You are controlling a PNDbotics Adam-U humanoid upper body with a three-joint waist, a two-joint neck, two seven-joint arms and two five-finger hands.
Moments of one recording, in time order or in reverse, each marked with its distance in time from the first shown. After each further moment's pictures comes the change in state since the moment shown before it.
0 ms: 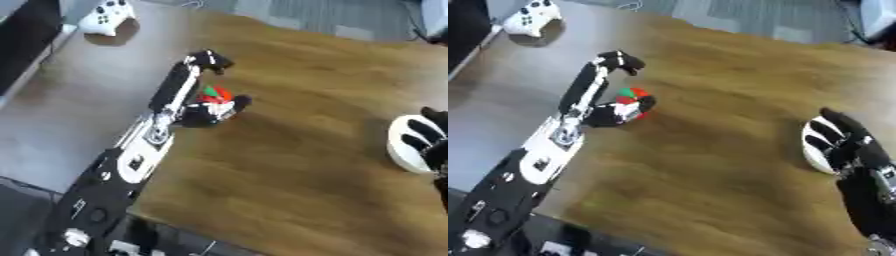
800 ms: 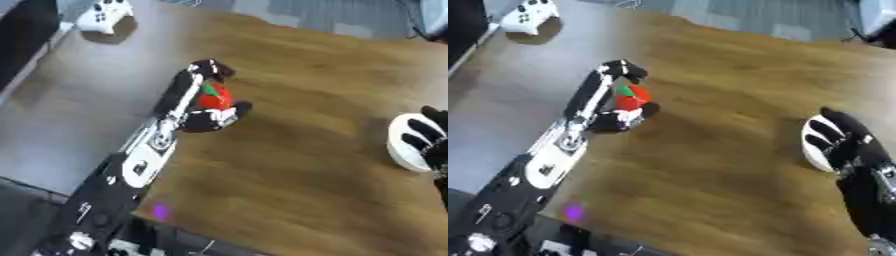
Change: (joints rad) left arm 0.010 -0.030 -0.005 0.048 -0.016 -0.008 -0.003; right arm 0.000 0.001 0.000 -0.006 -0.001 0.004 0.004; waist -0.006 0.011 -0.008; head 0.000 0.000
